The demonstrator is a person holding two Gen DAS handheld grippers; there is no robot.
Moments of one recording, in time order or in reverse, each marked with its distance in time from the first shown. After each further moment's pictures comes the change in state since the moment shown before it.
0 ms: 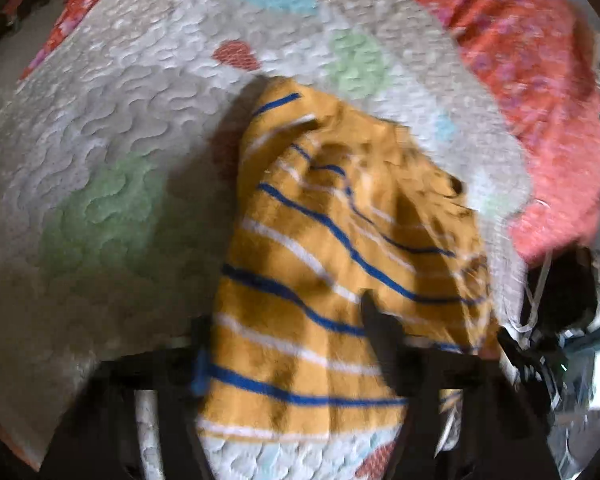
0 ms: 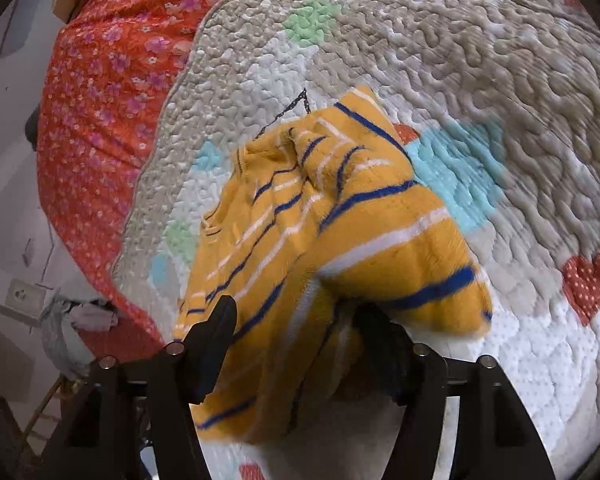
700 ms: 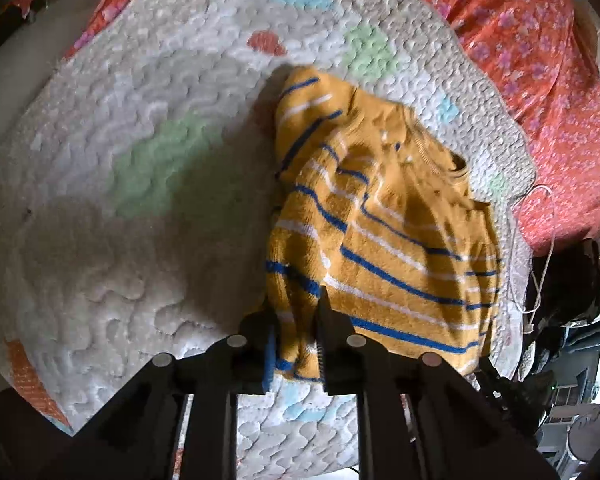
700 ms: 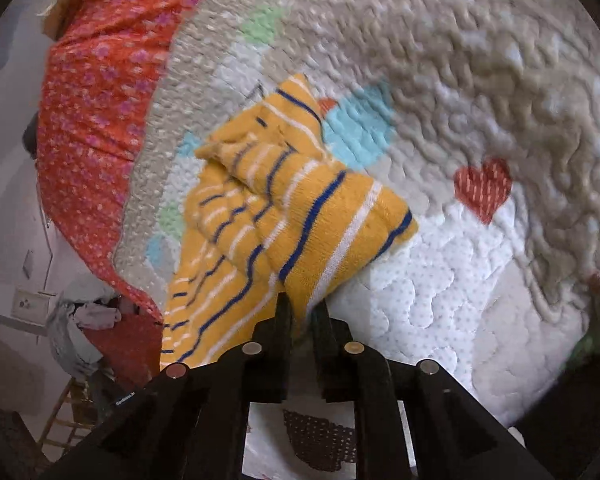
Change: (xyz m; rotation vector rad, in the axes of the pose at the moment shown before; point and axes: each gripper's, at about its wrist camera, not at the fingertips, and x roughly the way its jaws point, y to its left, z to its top) left arm -0.053 0.010 -0.035 0.007 0.027 0.012; right arm -0.075 -0.039 -0.039 0.044 0.031 0.000
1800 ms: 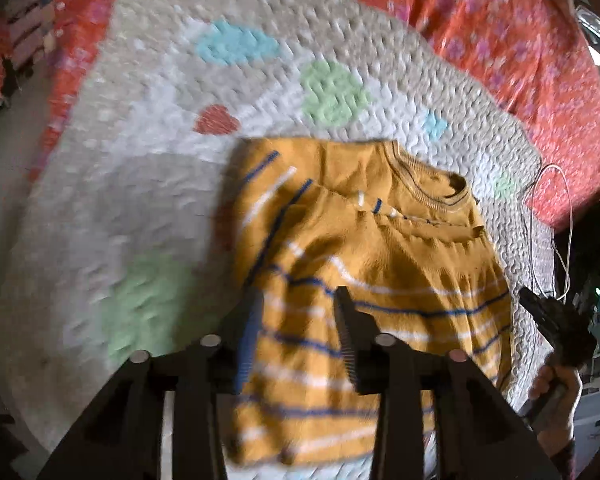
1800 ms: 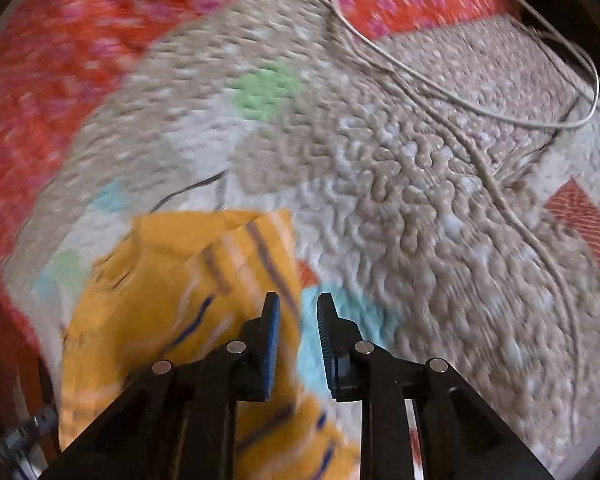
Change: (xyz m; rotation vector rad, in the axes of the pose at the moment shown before) left arm -0.002 -0.039 0.057 0.201 -0.094 0.101; right arm 0.045 0.063 0.133 -0.309 -0.109 -0.428
